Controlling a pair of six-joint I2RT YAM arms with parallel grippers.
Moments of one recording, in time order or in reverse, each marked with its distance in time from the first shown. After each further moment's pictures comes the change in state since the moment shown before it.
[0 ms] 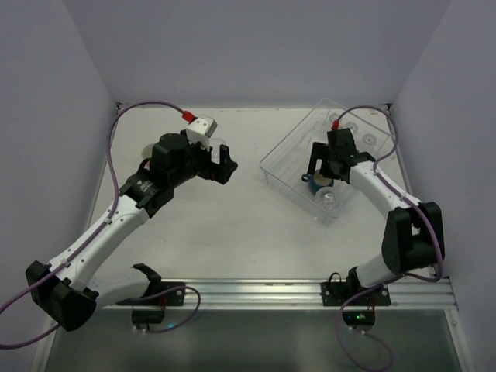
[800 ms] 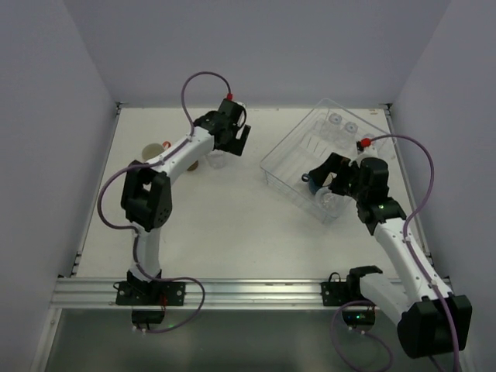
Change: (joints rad) left arm 0.060 0.951 0.670 -0.336 -0.393 0.095; right arm -0.089 -0.598 -0.417 0.269 -0.426 0.191
